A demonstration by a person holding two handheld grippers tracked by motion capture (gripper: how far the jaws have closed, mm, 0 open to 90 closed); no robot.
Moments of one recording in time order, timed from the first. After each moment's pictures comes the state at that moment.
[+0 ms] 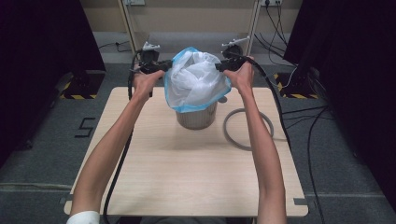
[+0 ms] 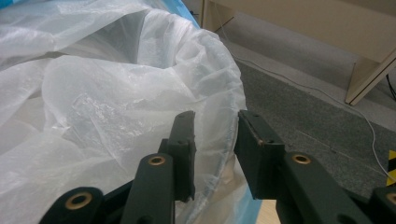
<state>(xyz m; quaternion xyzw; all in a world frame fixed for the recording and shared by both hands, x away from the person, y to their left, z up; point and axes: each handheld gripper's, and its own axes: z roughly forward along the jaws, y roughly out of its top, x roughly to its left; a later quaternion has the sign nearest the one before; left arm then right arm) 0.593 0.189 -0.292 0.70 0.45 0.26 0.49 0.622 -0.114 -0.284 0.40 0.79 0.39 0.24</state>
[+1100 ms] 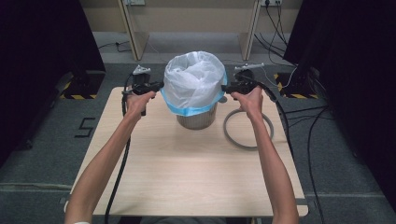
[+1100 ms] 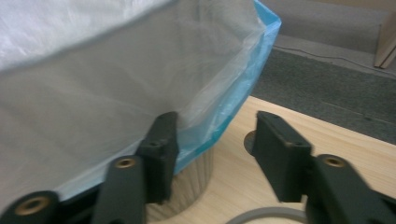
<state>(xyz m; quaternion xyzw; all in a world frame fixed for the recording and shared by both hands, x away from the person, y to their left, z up) 0.575 0.220 -0.366 0.71 0.45 0.22 0.50 0.581 -0.151 -0.346 0.45 0.77 0.42 0.18</state>
